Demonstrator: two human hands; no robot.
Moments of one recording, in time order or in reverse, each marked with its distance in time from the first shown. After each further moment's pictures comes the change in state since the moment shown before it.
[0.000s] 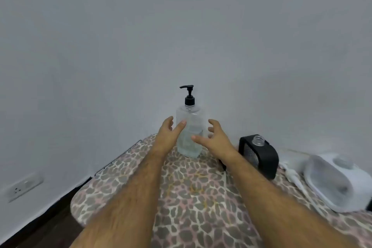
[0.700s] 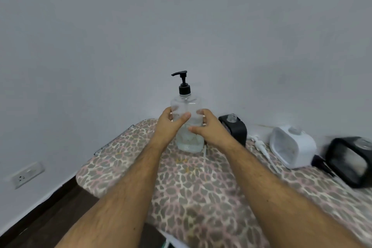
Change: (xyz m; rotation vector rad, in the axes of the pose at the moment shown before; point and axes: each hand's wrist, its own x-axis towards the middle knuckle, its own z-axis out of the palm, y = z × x) left_hand -0.090 0.043 0.031 -0.097 -0.059 0.094; right_hand -0.084 -0.025 -0.040 0.044 -0.053 -0.075
